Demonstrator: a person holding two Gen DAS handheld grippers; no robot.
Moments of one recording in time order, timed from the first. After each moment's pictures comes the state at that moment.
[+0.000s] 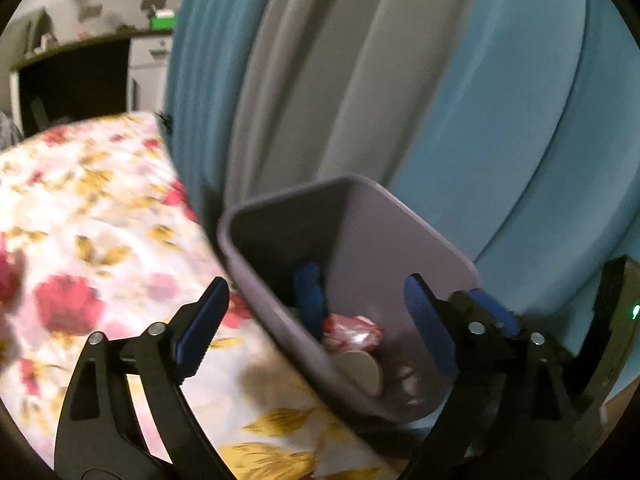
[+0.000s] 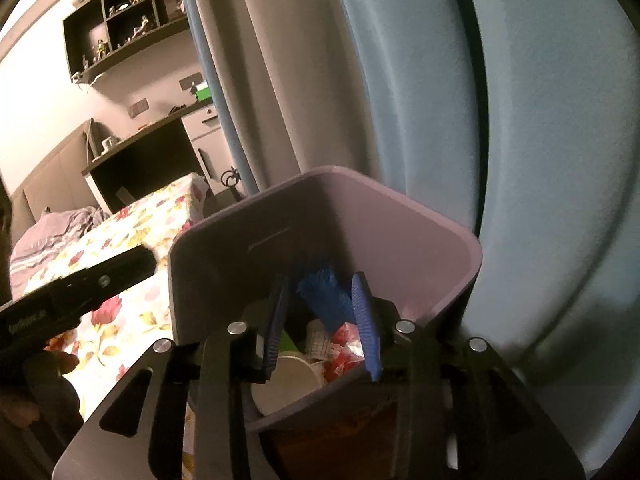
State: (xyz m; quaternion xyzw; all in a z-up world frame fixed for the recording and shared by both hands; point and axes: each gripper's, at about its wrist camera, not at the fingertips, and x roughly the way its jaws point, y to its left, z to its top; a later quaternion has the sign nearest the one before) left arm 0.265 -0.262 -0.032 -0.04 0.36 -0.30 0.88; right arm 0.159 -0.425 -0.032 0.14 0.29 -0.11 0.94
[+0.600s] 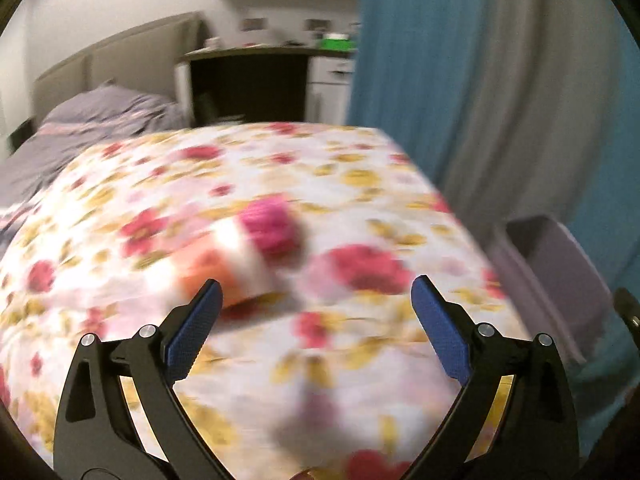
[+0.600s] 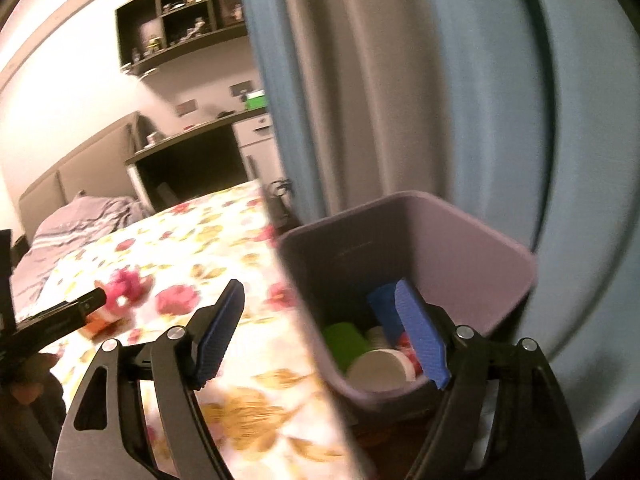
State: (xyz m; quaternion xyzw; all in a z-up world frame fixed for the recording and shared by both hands) left arm 0.234 -0.057 -0.027 -0.05 0.35 0.00 0.94; right arm 0.151 -0.333 -0.005 0.10 0.26 -0.04 0.96
